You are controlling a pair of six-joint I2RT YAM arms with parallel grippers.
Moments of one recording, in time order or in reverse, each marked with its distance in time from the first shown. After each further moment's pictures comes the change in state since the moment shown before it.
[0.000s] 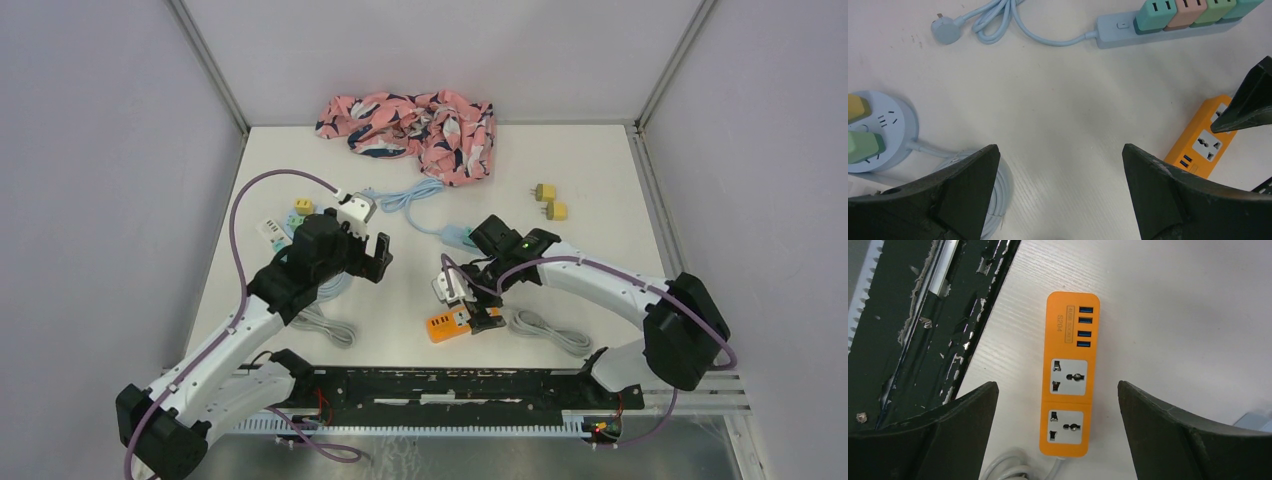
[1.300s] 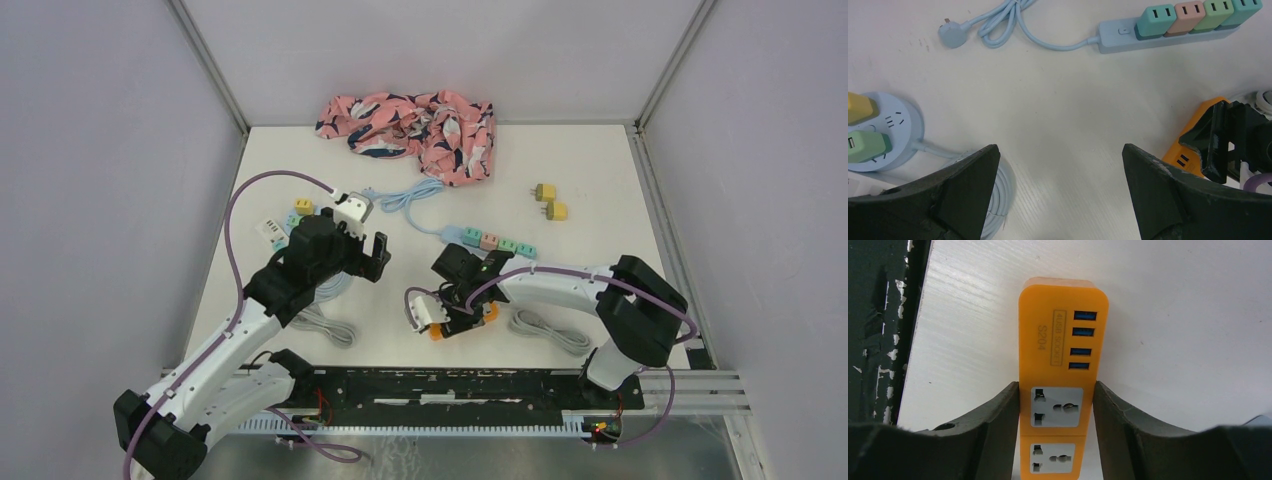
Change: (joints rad) left arm 0.005 -0.026 -0.001 0.000 -0.011 0.000; right arm 0.228 0.200 0.000 0.168 0.428 0.127
